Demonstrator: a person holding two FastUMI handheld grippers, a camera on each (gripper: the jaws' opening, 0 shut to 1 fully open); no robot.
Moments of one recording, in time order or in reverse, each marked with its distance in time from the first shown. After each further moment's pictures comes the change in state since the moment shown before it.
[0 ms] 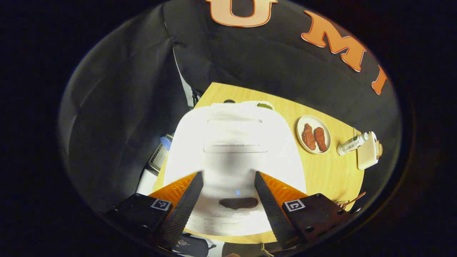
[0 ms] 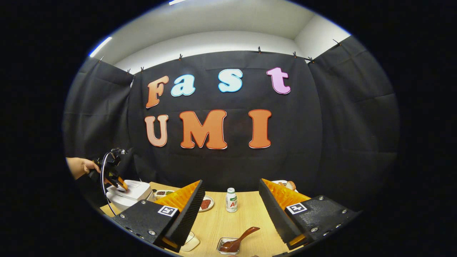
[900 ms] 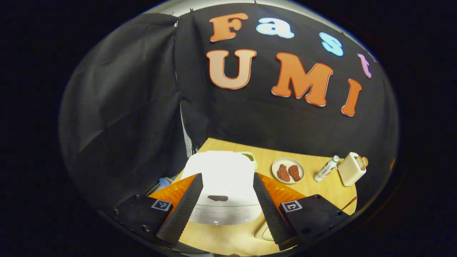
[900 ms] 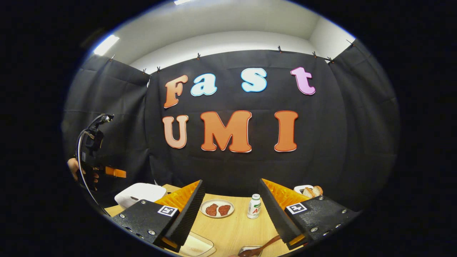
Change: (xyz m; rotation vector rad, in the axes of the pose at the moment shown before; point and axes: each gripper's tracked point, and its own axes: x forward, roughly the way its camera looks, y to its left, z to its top) left arm -0.199 -0.046 0.026 -0.026 -0.660 -0.042; right arm 0.046 0.093 0.012 -0.004 -0.044 0.163
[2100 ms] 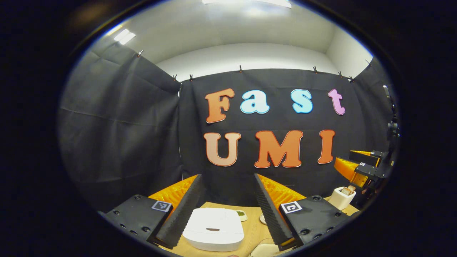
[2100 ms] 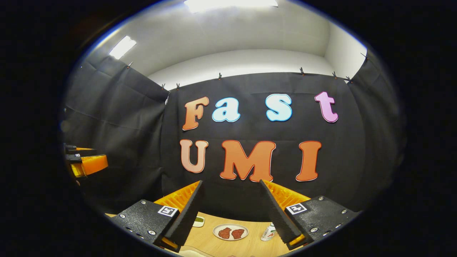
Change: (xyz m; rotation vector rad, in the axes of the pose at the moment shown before) left arm -0.159 -0.032 0.080 0.073 -0.587 -0.013; right arm 0.031 0.063 0.077 -0.042 -0.203 0.100
